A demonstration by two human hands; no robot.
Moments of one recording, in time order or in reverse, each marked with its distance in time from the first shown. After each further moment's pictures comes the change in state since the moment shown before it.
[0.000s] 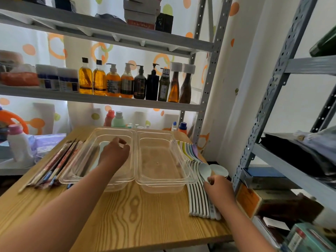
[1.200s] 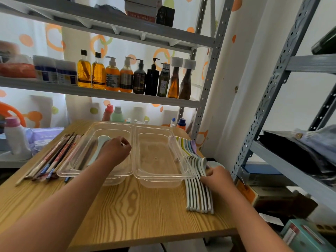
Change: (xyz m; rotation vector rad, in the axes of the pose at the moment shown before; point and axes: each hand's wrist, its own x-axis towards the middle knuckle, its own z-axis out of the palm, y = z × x) left_hand 0.000 -0.010 0.003 0.046 -0.095 0.078; right_hand 0.024 0.000 -0.012 -0.099 -0.191 0.010
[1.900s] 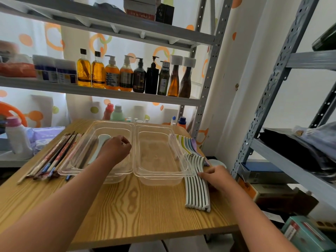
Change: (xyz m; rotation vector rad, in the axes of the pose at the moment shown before) left_hand -0.002 0.002 0.001 0.016 -0.006 0.005; right_hand -0.002 0.001 -0.004 0.266 -0.133 0.097
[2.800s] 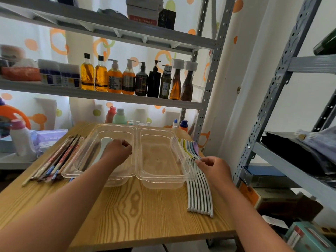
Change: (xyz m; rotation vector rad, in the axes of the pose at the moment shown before) left_hand 0.000 0.005 -0.002 -0.132 -0.010 -0.081; right_hand -0.011 -0.024 0.004 0.131 0.274 -0.274
